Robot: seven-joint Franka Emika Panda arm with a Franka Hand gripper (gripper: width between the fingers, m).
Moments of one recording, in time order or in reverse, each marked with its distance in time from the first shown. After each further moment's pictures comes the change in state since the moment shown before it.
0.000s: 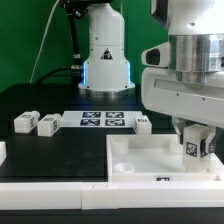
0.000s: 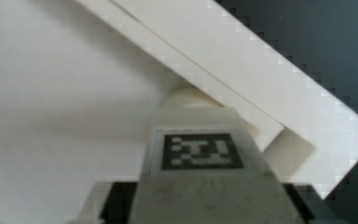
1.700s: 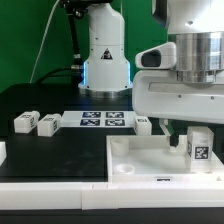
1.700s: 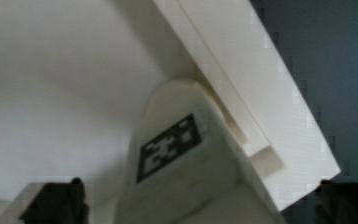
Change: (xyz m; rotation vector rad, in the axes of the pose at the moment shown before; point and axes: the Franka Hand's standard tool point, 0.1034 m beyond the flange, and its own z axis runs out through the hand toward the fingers) arm 0.004 -0.009 -0.003 0.024 0.004 -0.664
